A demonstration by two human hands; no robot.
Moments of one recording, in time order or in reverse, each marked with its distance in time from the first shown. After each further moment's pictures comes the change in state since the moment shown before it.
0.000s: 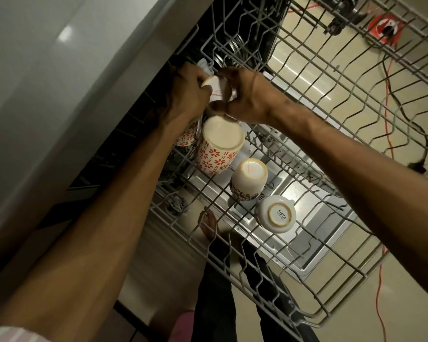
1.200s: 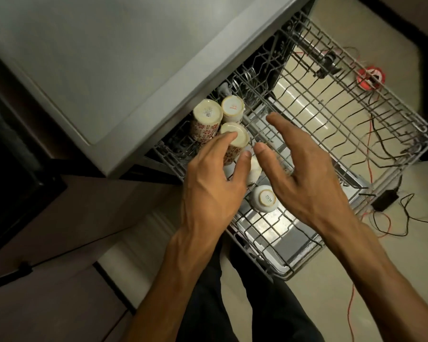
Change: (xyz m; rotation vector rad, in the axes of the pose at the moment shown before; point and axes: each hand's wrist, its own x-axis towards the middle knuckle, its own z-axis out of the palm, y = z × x) left_hand -0.256 0.102 -0.082 -0.331 0.254 0.018; right_hand -0.237 -0.098 -0.026 -0.135 0.356 -0.195
